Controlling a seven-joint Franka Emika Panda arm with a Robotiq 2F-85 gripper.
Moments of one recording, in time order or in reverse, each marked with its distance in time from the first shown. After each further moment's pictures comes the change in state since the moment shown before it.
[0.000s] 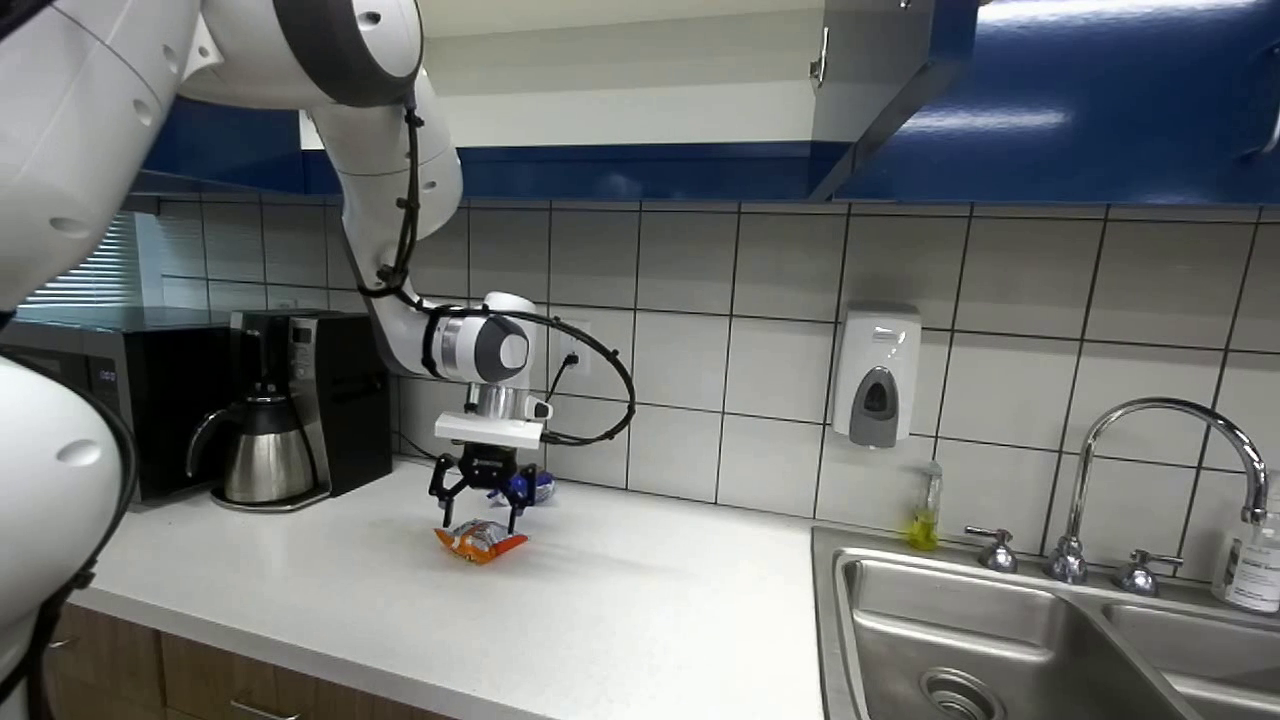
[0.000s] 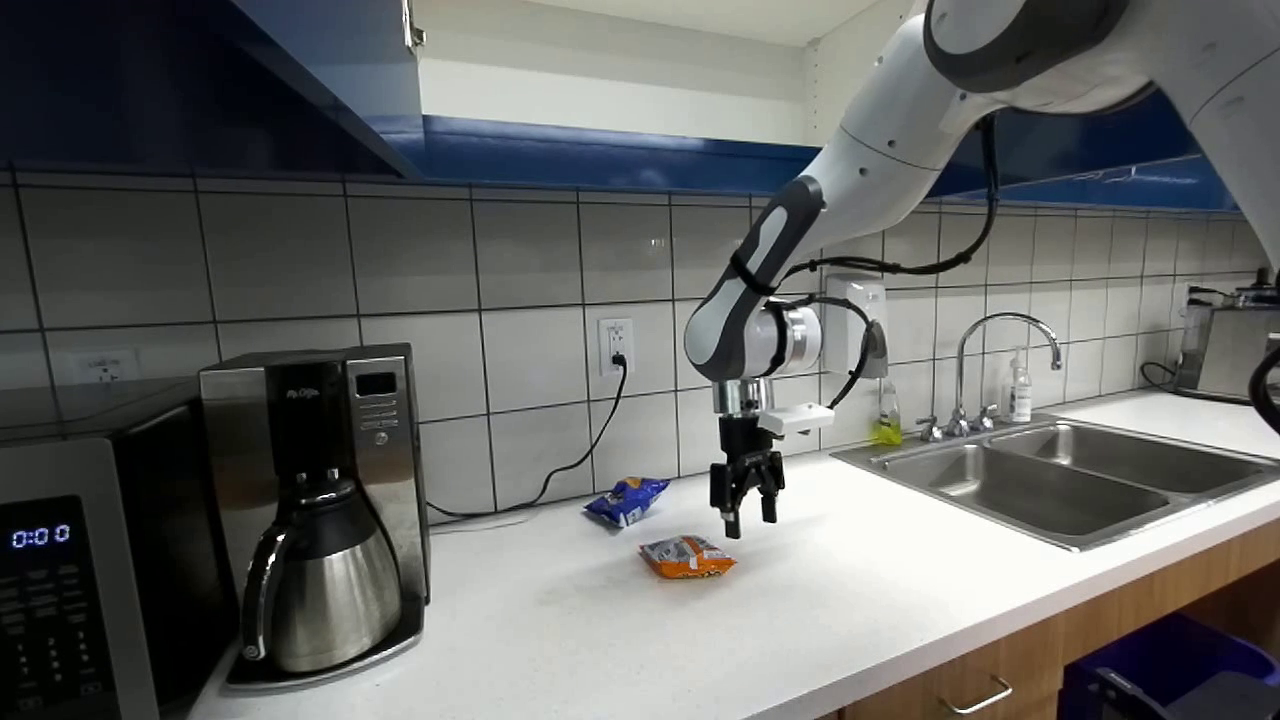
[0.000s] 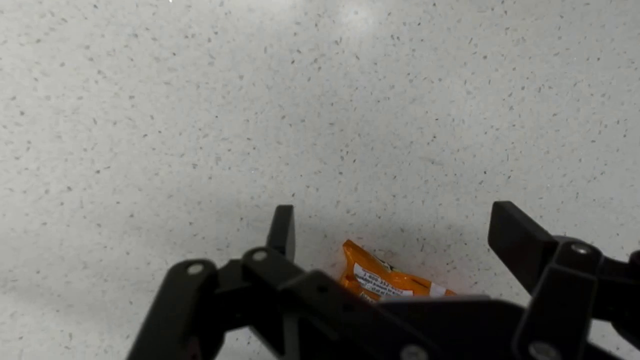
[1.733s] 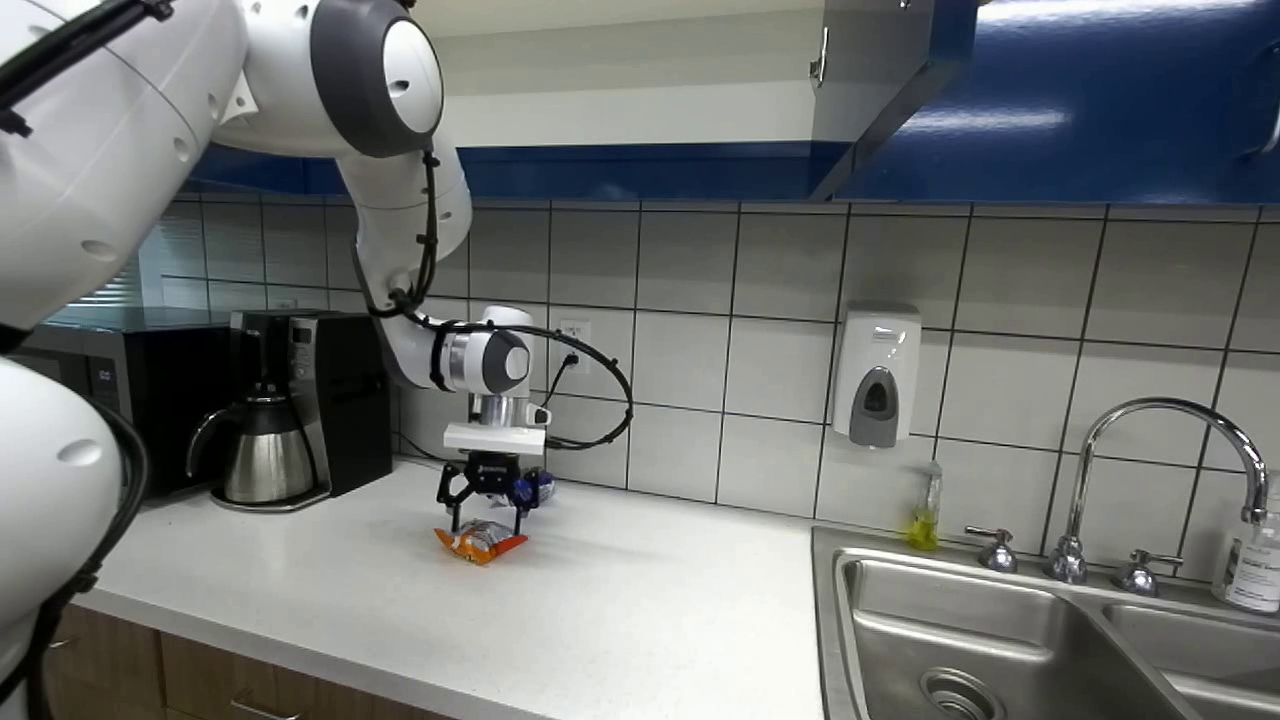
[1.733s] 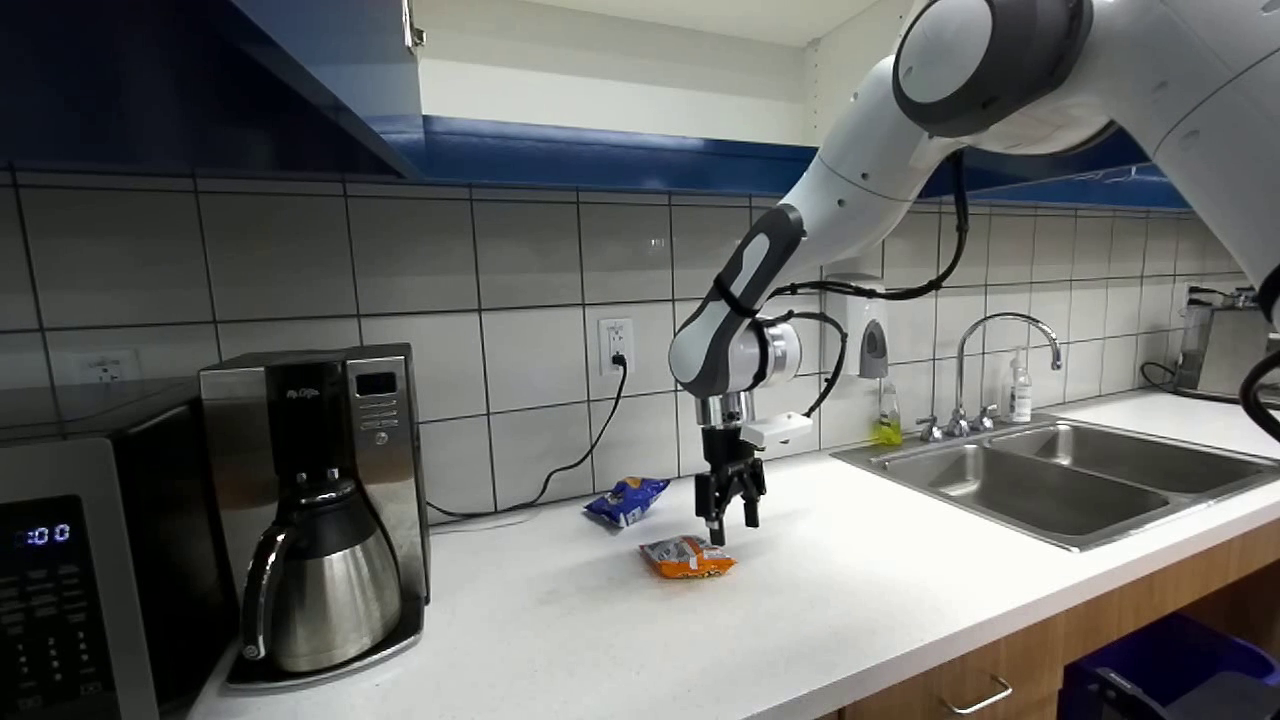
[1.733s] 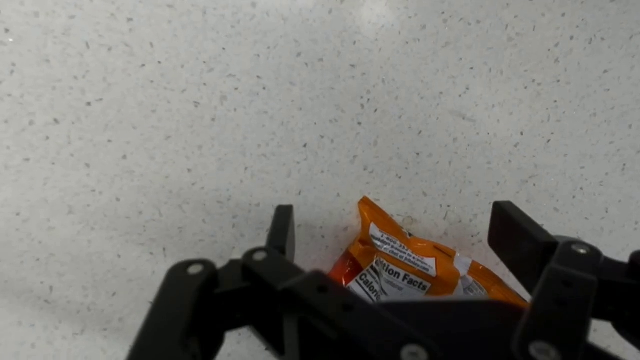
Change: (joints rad) arm 0.001 0.110 0.020 0.123 -0.063 0.000 0.016
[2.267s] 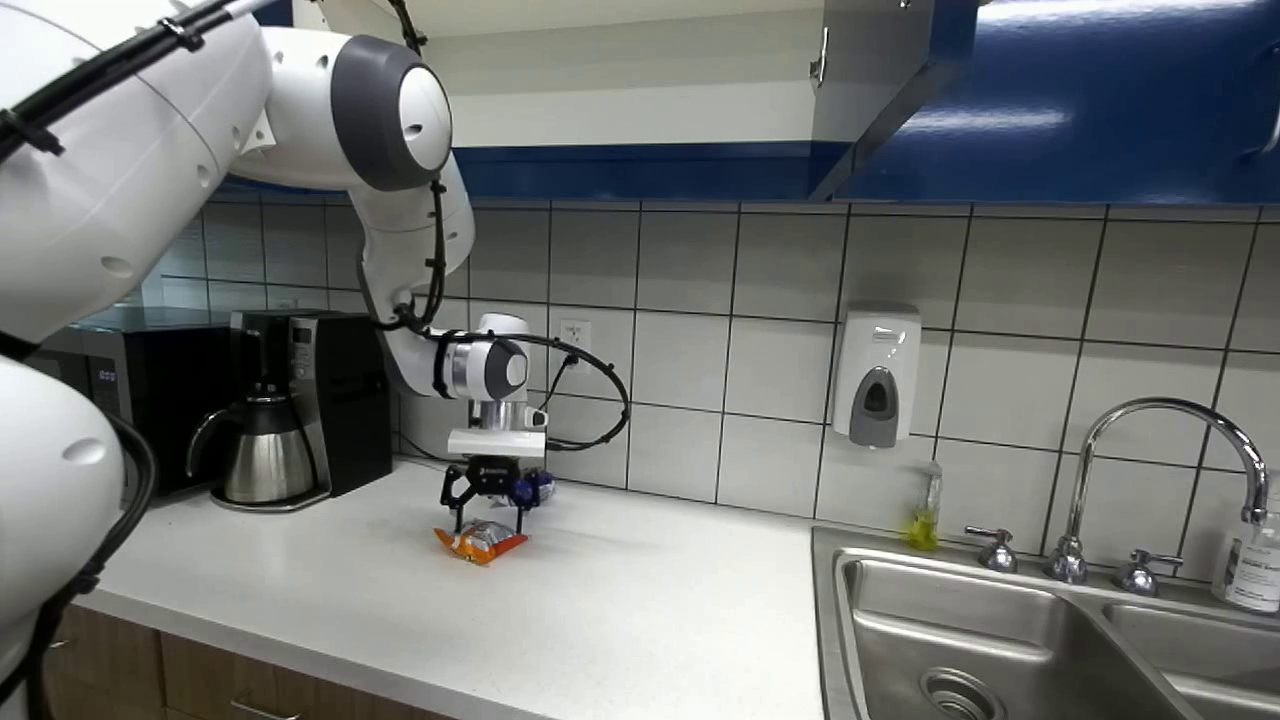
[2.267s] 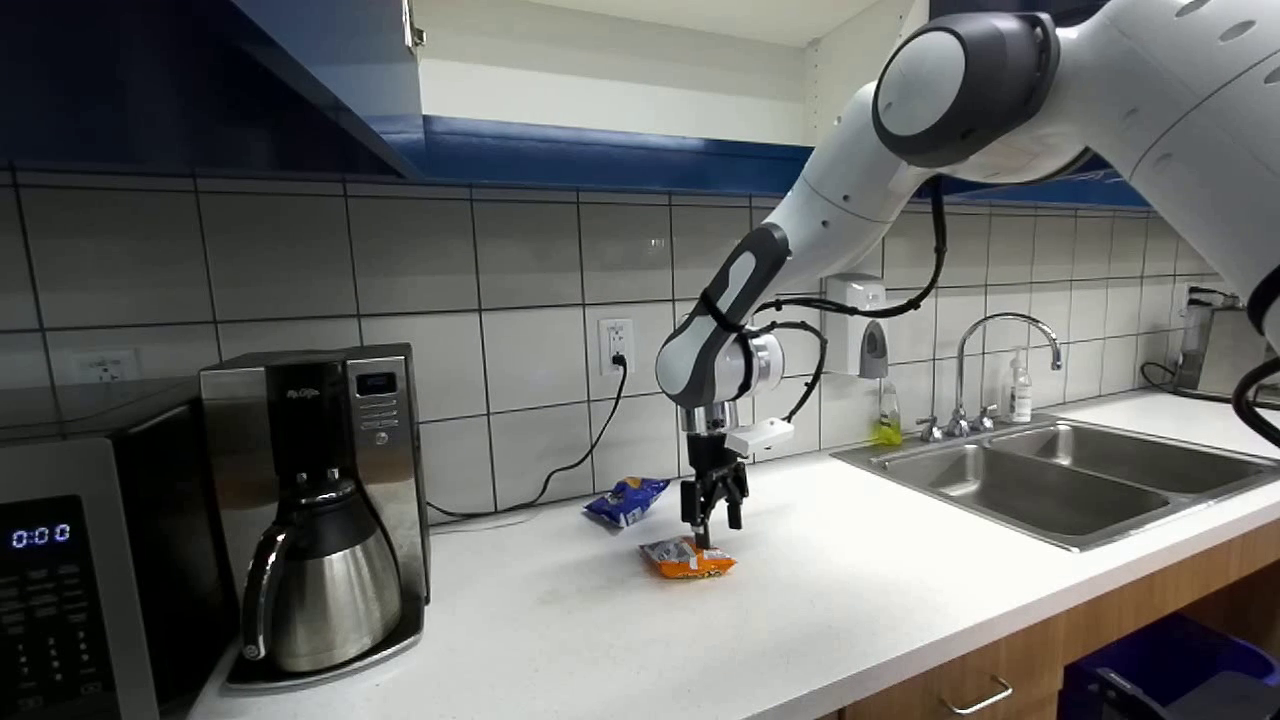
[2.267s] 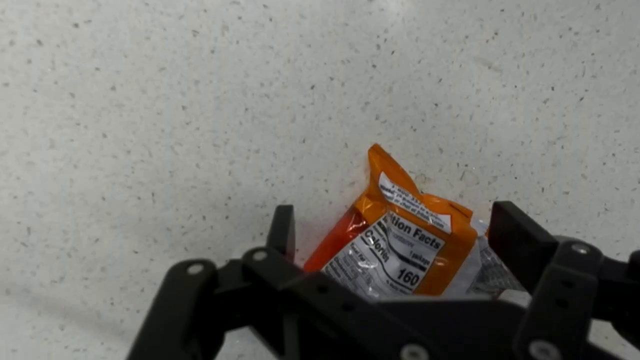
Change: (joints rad) arm 0.011 0.084 0.011 0.102 -0.037 0.006 0.000
